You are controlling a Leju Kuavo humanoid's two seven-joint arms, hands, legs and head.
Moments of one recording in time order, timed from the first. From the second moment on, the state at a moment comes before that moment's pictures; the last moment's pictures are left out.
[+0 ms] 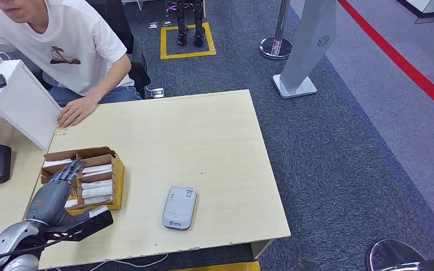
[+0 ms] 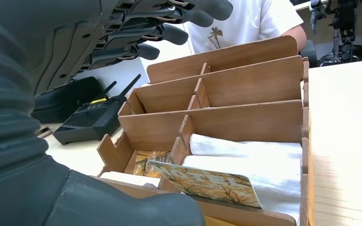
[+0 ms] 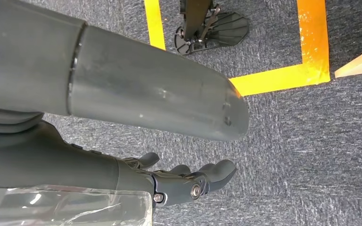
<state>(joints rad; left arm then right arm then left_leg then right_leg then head) -0.02 0.47 -0.24 -1.70 -0.85 -0.18 0.12 -0.13 0.12 -0.87 -0.25 0.92 -0.12 -0.16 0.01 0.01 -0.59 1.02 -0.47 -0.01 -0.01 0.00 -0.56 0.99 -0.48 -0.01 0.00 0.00</state>
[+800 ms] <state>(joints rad) 0.02 0.52 -0.24 -1.70 -0.74 -0.25 0.12 -0.13 0.12 -0.87 -0.25 0.92 -0.12 -0.16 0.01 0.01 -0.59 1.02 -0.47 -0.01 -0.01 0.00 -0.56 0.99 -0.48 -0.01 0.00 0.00</state>
